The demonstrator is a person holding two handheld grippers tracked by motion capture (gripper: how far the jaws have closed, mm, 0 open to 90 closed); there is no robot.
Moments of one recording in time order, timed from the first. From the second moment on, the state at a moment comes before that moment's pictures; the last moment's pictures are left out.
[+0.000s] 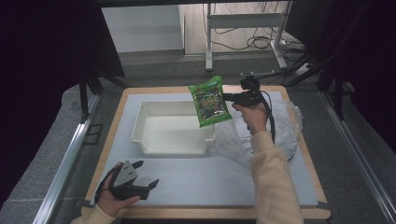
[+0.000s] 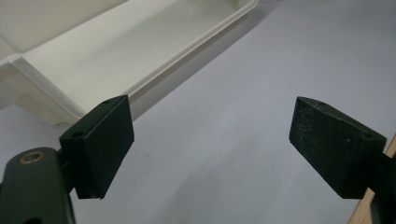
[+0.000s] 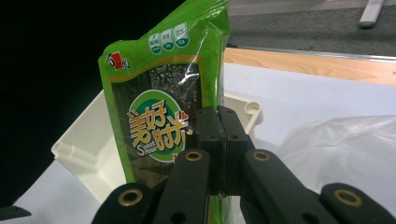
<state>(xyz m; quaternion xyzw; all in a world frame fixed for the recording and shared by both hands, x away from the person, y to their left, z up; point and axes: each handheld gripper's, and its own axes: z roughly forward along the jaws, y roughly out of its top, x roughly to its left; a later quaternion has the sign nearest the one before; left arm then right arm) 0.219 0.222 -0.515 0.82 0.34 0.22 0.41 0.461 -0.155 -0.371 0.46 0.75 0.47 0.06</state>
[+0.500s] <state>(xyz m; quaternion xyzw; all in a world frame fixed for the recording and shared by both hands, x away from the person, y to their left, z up) 0.220 0.222 -0.515 0.82 0.34 0.22 0.42 0.462 -0.130 -0.375 0.46 0.76 0.46 0.05</state>
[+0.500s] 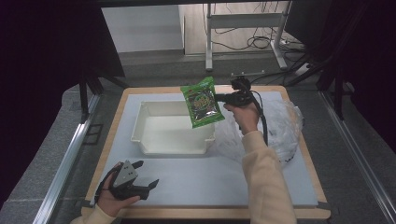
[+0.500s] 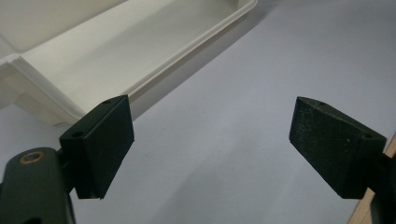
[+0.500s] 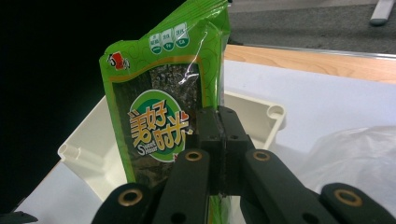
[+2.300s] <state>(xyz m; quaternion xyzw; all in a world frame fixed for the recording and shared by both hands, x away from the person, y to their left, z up) 0.219 0.223 -0.513 0.81 0.34 0.23 0.42 0.469 -0.064 -0.413 0.45 0.77 0.46 0.02</state>
